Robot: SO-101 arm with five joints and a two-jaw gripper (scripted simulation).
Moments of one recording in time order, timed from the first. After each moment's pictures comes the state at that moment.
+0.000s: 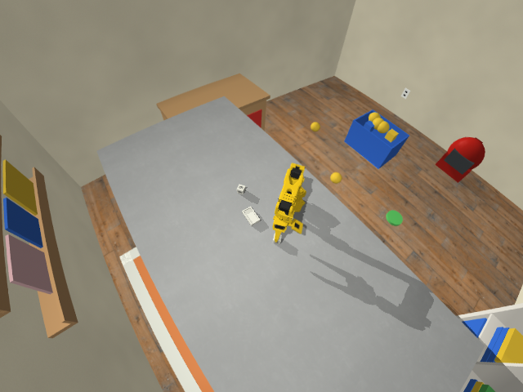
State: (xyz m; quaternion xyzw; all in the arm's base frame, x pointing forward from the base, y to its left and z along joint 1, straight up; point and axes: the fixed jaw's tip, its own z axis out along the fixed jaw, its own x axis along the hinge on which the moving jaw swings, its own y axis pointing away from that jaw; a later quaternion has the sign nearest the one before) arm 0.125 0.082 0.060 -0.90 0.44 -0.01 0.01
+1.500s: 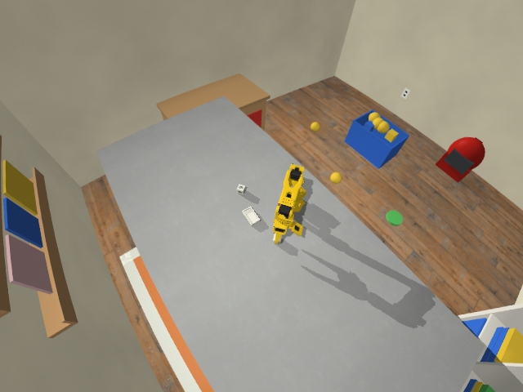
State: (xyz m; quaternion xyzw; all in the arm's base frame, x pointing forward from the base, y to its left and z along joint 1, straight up) arm 0.123 0.084 0.045 -0.90 0.44 0.00 0.00
